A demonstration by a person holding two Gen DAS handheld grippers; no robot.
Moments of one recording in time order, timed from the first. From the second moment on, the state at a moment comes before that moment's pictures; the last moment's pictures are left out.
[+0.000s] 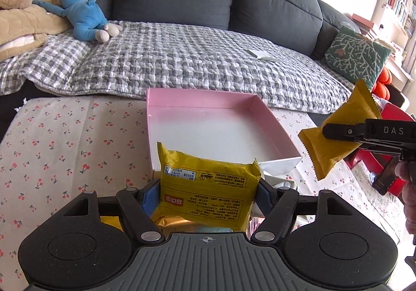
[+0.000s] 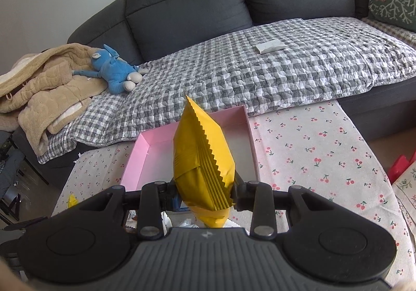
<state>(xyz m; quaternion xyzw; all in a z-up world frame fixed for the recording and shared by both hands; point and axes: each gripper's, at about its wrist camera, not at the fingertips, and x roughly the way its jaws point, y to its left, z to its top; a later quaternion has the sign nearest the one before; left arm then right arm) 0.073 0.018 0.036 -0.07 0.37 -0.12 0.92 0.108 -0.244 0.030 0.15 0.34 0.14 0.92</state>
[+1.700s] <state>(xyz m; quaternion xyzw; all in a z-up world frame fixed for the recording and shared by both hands) 0.158 -0.038 -0.004 0.01 0.37 -0.09 0.92 0.160 -0.257 -0.006 0.19 0.35 0.14 0.91</state>
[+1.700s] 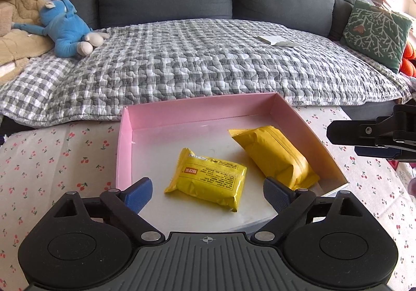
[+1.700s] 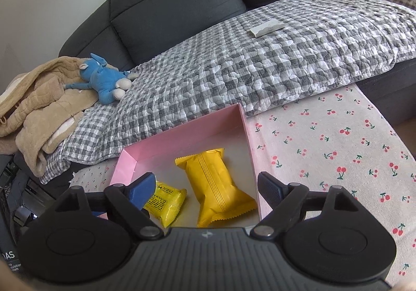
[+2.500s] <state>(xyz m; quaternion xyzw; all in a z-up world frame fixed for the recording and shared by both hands) 0.067 0.007 0.000 0.04 0.38 -0.09 0.92 0.091 -0.240 0.009 0.12 0.34 0.13 0.92</state>
